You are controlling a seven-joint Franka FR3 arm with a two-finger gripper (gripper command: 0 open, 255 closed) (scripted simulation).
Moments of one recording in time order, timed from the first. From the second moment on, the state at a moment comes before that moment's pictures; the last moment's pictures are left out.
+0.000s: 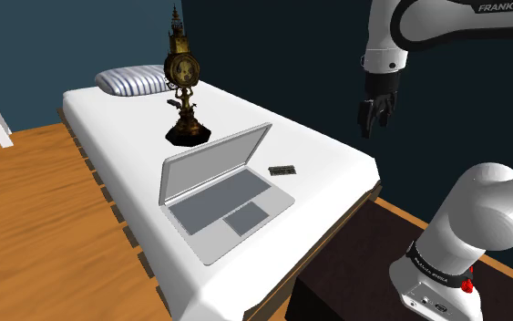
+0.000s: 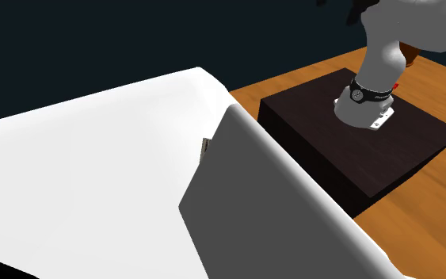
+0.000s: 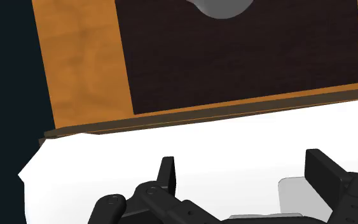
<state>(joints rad) 0.01 -0.76 -0.04 -2.45 -0.11 1.51 0.08</state>
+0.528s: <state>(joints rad) 0.04 -0.64 -0.15 -2.51 -0.17 1.73 -0.13</state>
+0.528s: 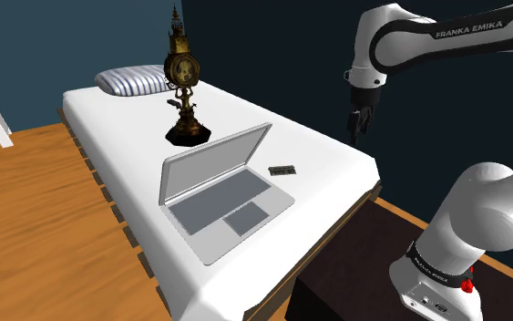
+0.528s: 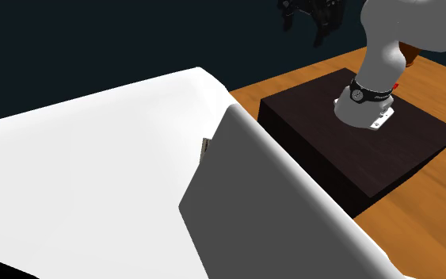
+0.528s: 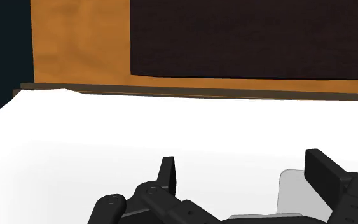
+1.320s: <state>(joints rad) 0.14 -0.23 -0.35 -2.45 -0.11 2.16 -0.60</state>
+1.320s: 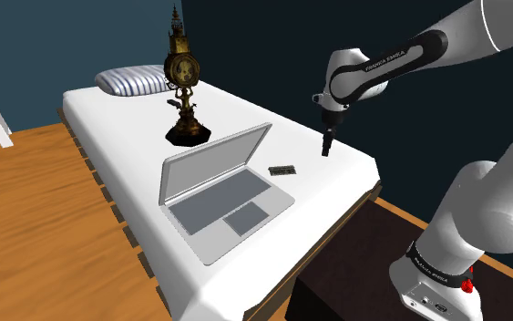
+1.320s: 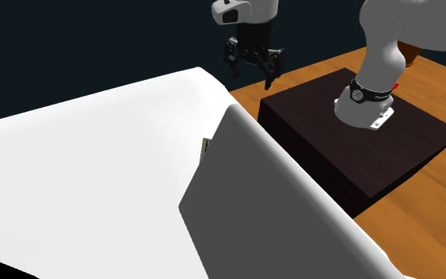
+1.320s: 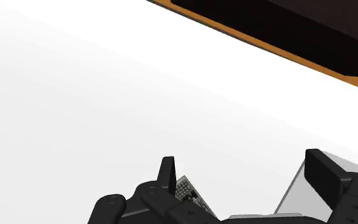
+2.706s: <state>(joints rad) 0.12 0.43 -0.26 -2.08 0.34 2.44 -1.31</state>
